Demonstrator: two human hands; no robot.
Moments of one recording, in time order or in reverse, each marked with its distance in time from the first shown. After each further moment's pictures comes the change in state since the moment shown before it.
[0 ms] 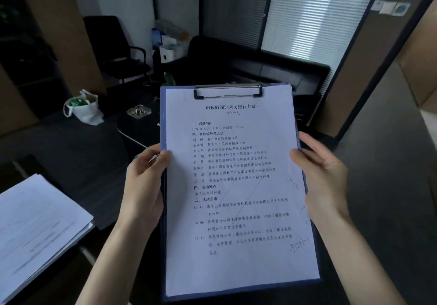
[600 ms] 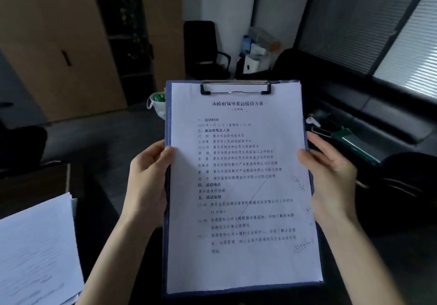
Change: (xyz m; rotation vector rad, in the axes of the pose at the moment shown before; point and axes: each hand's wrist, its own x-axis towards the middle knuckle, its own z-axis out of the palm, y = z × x) left_hand 0.262 0.018 -0.002 0.059 0.398 0.180; right_hand 0.277 0.080 0.224 0.063 -0.446 0.103
